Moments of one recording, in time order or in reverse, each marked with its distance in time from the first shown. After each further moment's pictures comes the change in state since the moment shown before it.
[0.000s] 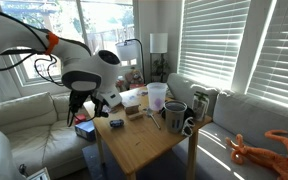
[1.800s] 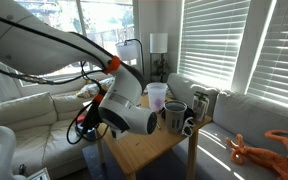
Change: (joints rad) arm -0.233 0.405 -0.192 0.131 0.336 -0.669 -0.336
